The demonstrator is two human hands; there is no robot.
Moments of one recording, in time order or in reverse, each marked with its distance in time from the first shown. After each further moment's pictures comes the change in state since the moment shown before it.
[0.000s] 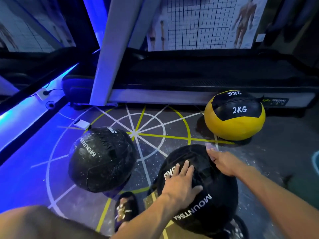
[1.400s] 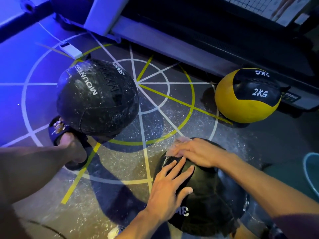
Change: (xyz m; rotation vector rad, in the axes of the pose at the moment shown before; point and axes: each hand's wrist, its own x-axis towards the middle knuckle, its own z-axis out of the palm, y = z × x) left_hand -0.085 -0.063 0.117 -0.510 0.425 0.132; right_hand 0.006 -0.122 0.059 -0.216 -0.387 -0.402
